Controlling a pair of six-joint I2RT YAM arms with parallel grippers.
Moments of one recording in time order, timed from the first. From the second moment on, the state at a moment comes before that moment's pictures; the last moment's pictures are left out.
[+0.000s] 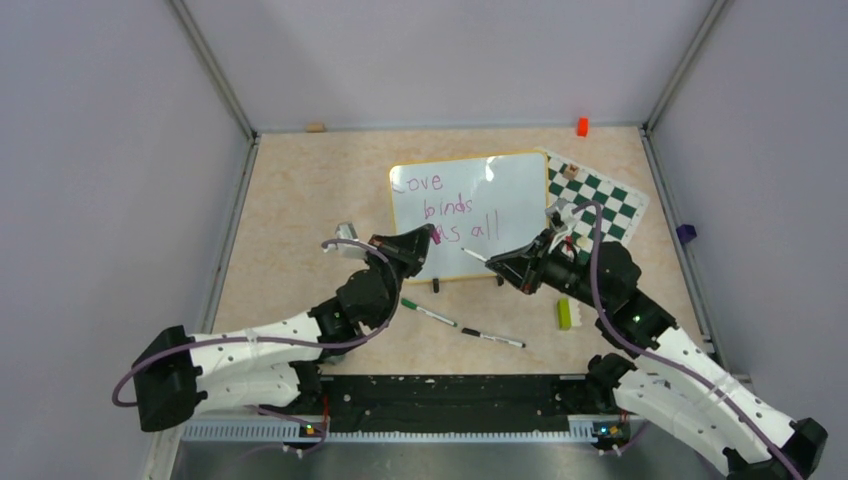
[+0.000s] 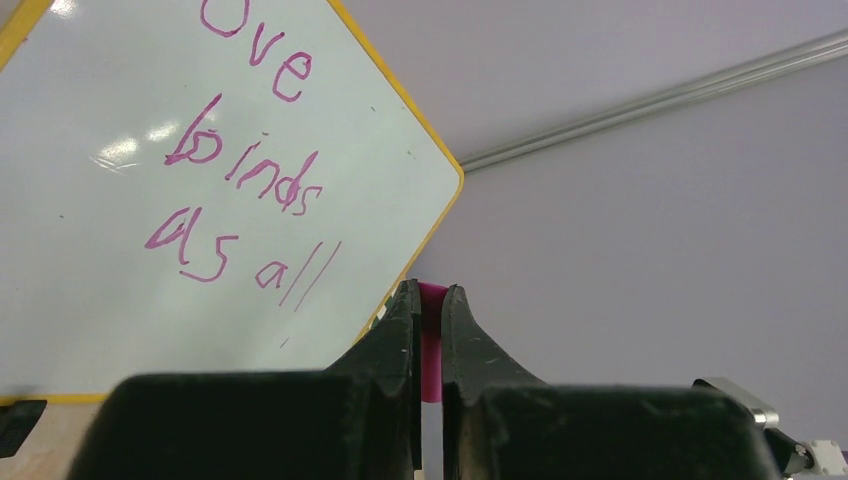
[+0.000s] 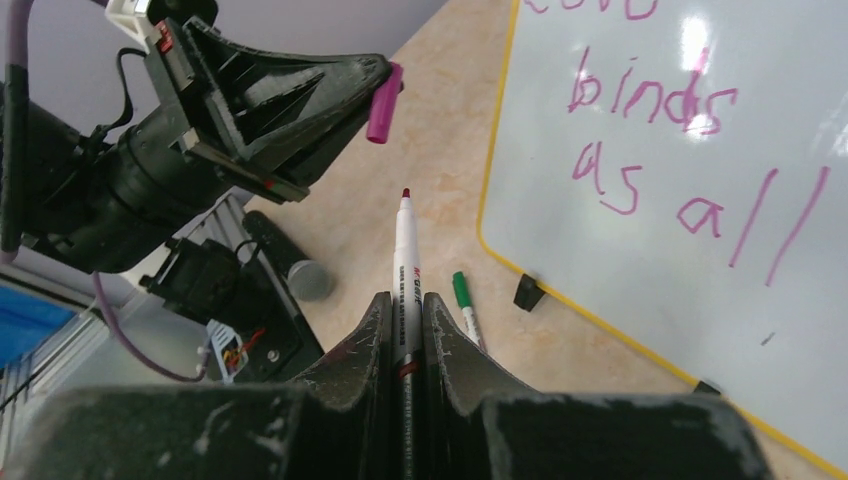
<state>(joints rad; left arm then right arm) -1.10 1.02 0.53 0.57 -0.81 -1.15 0.66 0.62 0.59 -0.04 -0.27 0.45</state>
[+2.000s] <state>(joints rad) -1.07 1.09 0.57 0.59 -0.76 -1.25 0.66 0.82 0.63 0.14 -0.35 0.47</state>
